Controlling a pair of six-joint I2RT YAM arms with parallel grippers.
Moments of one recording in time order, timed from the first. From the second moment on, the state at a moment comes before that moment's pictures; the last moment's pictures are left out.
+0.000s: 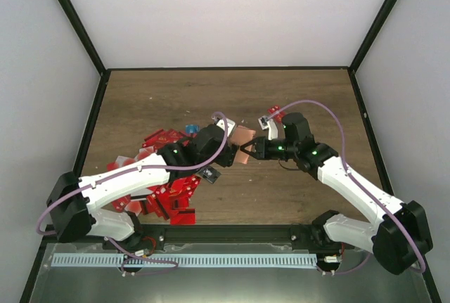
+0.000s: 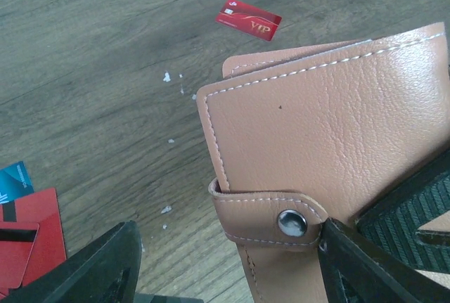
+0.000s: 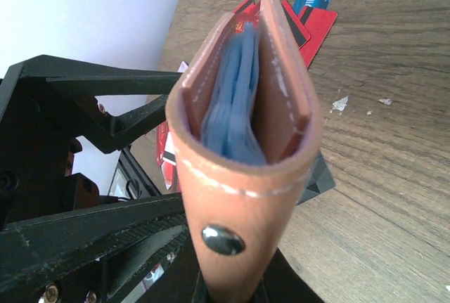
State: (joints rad) left arm -1.00 1.35 1.03 -0.37 -0.28 -0.34; right arm 0.54 1.10 0.76 -0.25 -0.65 0.64
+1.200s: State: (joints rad) left arm -0.54 0.99 0.66 -0.13 -0.08 -0.39; right arm 0.56 1.11 0.76 -0.26 -0.55 0.59
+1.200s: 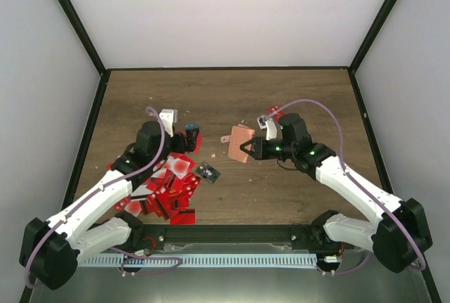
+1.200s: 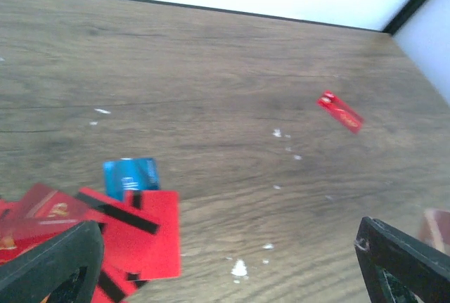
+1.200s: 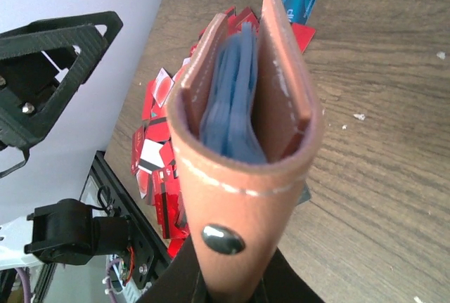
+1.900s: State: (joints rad) left arm -0.59 0.96 0.53 0.06 0.46 -0.53; right arm 0.55 1.15 0.64 0.00 -0.87 0.56
